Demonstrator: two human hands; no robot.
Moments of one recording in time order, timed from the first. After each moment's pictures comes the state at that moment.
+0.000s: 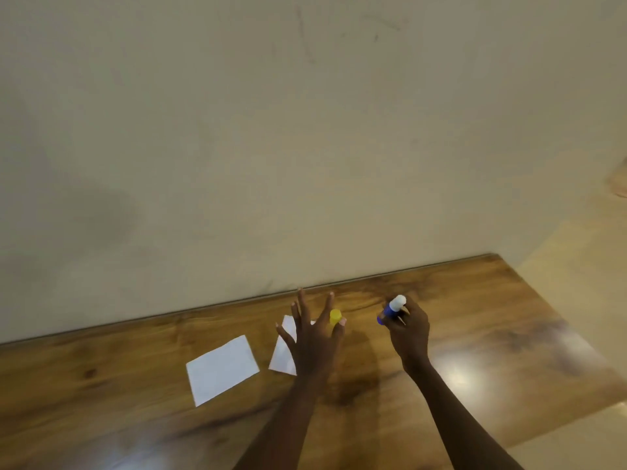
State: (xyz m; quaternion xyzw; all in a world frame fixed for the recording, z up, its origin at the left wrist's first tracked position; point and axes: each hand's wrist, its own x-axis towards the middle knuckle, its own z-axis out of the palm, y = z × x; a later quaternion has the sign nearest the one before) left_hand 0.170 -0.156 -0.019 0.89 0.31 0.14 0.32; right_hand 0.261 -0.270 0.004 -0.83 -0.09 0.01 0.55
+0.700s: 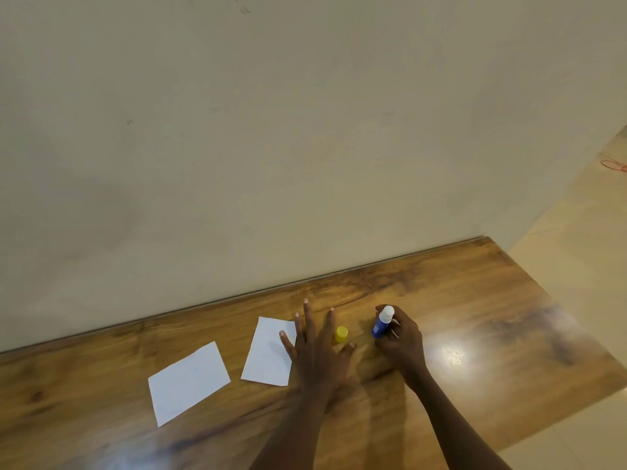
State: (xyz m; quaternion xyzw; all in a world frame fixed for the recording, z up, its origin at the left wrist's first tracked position) left_hand 0.208 -0.184 -0.070 0.94 0.29 -0.02 0.17; right_hand 0.285 -0.300 -0.050 -0.84 -0.11 0.11 0.51
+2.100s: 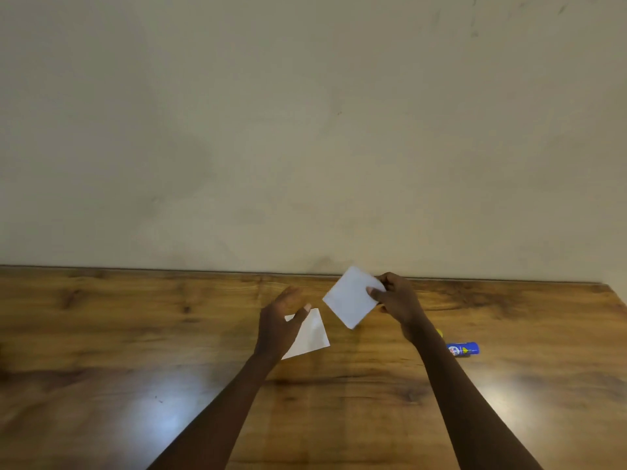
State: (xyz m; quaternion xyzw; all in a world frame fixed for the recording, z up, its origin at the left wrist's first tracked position) left_hand 0.063 -0.030 -0.021 0.78 0.39 0.23 0.43; right_hand 0.227 -0.148 0.025 -0.80 -0.19 0.28 0.49
